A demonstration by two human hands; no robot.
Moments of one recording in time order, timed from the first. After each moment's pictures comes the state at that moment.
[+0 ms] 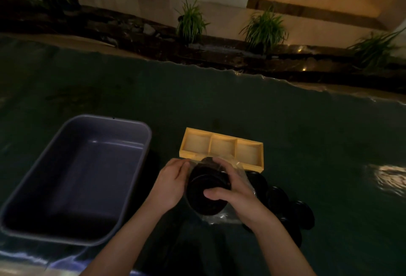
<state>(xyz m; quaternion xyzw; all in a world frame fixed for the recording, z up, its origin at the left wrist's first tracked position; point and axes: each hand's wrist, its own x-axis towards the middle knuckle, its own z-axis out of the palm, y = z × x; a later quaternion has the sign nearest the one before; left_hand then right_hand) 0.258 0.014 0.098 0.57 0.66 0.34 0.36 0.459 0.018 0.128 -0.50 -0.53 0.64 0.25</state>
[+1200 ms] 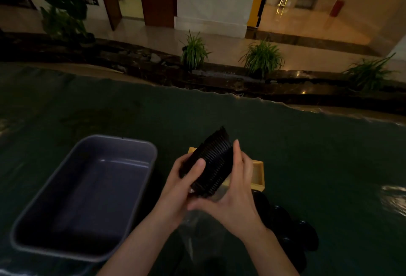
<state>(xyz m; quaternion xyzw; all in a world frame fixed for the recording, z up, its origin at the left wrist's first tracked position) 0.278 -0.003 0.171 0.26 0.46 0.54 0.66 0.432 0.003 0.176 -0.48 -0.73 0.31 0.37</state>
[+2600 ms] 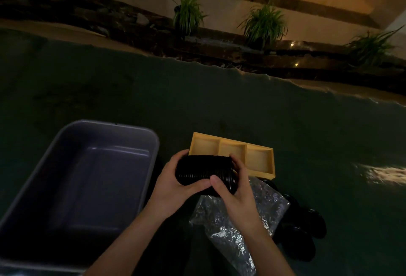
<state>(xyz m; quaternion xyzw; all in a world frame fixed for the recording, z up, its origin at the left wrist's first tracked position) 0.210 0.036 0.093 0.46 0.60 0.42 0.51 0.396 0.037 0.091 -0.55 -0.50 0.53 0.41</state>
